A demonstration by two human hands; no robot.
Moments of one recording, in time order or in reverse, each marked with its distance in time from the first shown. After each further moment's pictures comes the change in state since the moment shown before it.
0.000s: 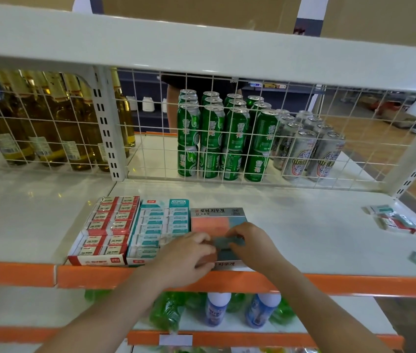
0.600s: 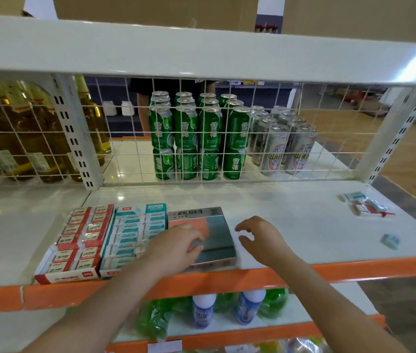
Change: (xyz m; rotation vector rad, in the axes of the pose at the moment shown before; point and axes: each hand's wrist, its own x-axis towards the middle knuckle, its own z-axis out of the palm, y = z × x) left_hand 0.031 0.016 -0.007 -0.039 0.046 -0.051; right_hand -0.013 0.051 -0.026 -0.019 0.095 0.054
